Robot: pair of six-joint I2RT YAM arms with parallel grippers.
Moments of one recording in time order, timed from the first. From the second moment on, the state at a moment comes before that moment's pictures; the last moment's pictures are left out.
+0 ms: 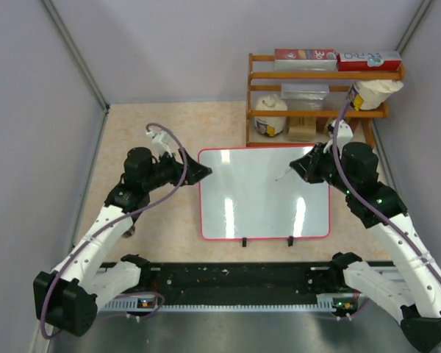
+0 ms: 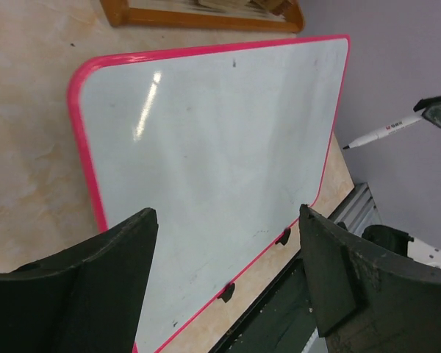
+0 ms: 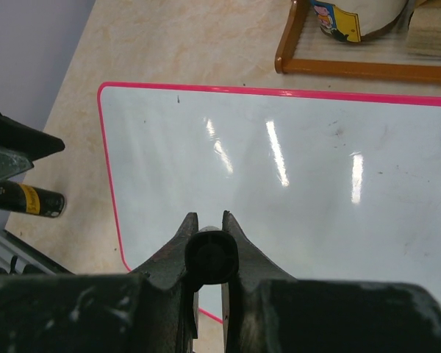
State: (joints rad) left arm -0.39 1.00 0.80 -0.12 0.46 -0.60; right arm 0.40 0.83 0.99 -0.51 -0.13 0.43
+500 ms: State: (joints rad) left arm 0.07 0.96 0.60 0.10 0.86 -0.79; right arm 0.40 0.86 0.99 -0.50 -0.15 0.42
